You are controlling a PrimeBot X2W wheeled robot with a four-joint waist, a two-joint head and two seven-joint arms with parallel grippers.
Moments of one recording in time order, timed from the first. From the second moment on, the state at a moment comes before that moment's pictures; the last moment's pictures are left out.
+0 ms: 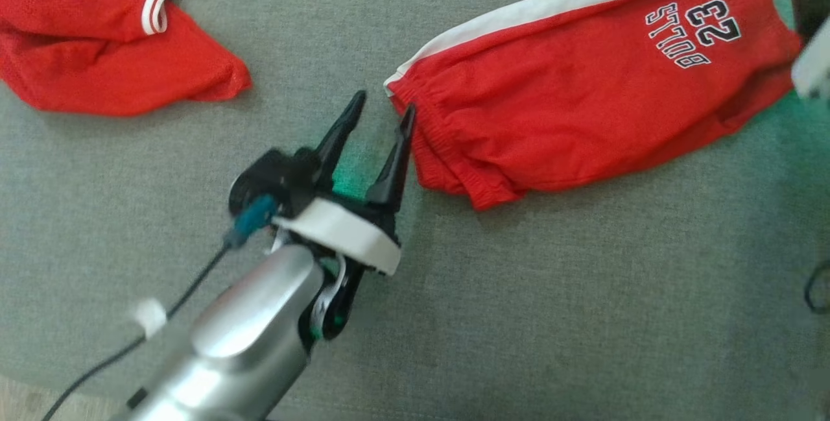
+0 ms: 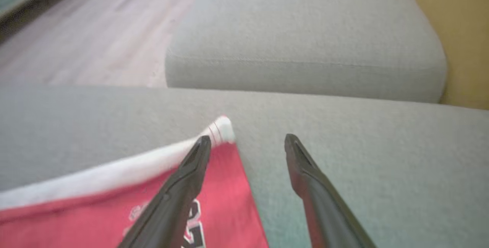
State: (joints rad) left arm -0.63 0.22 -0.87 0.31 -0.81 0.14 -0.22; right arm -0.67 -0.28 -0.10 0.16 0.24 0.12 0.58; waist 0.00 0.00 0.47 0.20
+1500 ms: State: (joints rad) left arm -0.11 0.07 -0.39 0.10 -0.20 0.00 -0.26; right arm -0.53 -0.27 -0.34 0.29 0.35 0.12 0.53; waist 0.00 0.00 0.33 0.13
